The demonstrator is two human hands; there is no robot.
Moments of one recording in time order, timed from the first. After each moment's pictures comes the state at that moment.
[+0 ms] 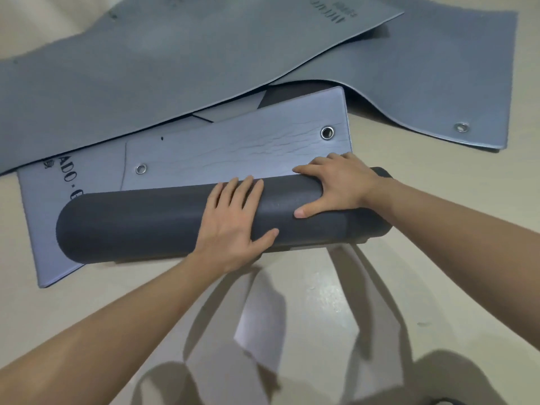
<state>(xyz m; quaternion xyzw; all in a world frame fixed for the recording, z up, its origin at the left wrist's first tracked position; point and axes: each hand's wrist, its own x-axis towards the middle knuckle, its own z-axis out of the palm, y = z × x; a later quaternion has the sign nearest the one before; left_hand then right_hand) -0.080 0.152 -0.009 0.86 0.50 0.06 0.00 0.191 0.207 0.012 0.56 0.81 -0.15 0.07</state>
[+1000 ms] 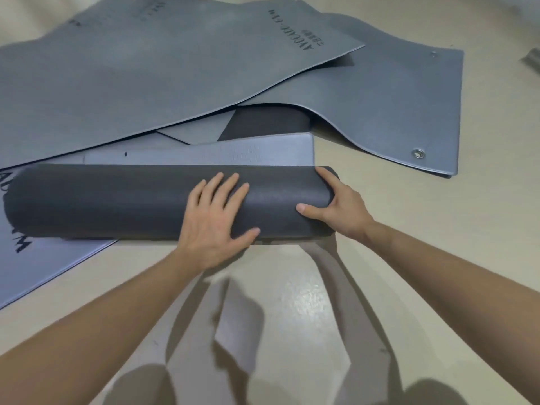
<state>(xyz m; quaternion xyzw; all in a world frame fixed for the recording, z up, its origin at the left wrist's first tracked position) -0.034 0.205 -0.019 0.87 0.48 0.09 -0.02 0.253 0.186 -0.013 0.72 0.54 -0.36 -0.23</state>
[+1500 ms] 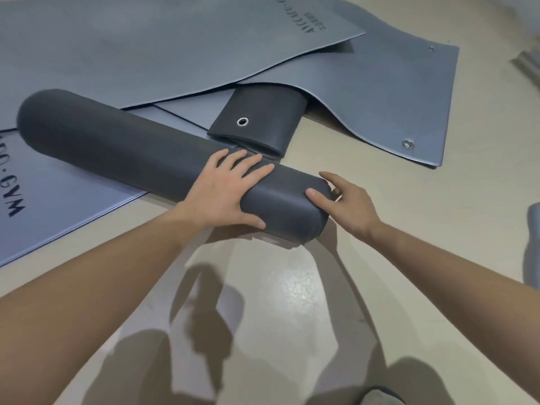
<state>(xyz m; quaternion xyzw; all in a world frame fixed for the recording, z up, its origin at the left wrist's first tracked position) -0.018 0.219 -0.006 0.92 0.39 -0.01 -0.05 0.255 0.138 0.012 0.74 0.54 -0.33 -0.20</state>
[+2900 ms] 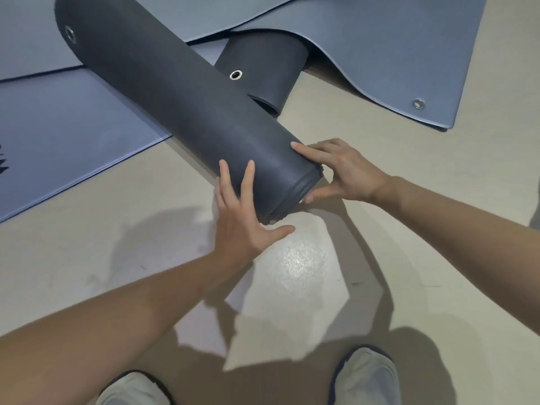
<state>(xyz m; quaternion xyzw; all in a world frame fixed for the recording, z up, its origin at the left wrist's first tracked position) 0.036 0.079 -0.059 0.71 0.60 0.25 0.26 0.292 0.151 -0.020 0.51 0.83 -0.21 -0.05</state>
